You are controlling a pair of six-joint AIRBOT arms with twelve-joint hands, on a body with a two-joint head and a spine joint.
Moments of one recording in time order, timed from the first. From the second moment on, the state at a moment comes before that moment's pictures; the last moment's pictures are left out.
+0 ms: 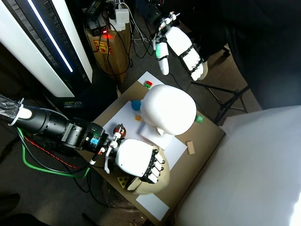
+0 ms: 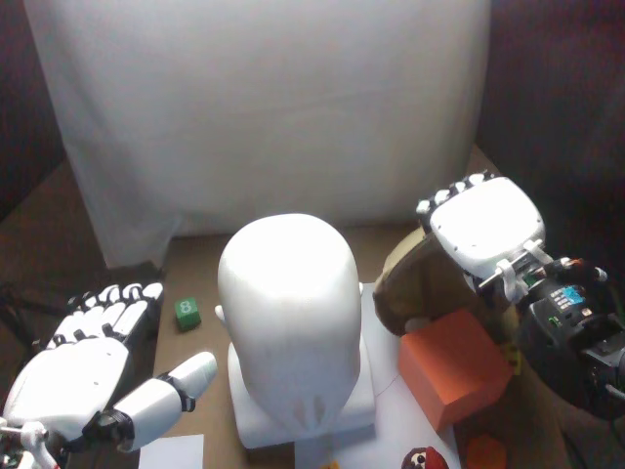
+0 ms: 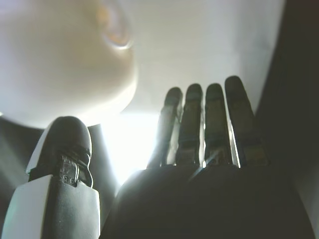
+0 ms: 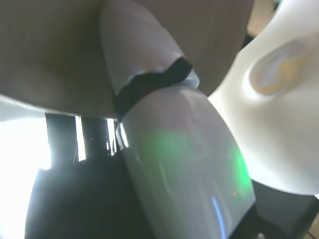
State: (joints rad) left arm 1.29 -1.35 1.14 -0.80 -1.31 1.10; right arm -0.78 -1.78 1.91 0.43 0.96 -1.44
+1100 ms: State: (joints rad) left arm 1.30 -1.34 1.20 -0.62 -1.24 1.14; right arm -0.61 -1.70 1.67 0.22 1.46 -1.52
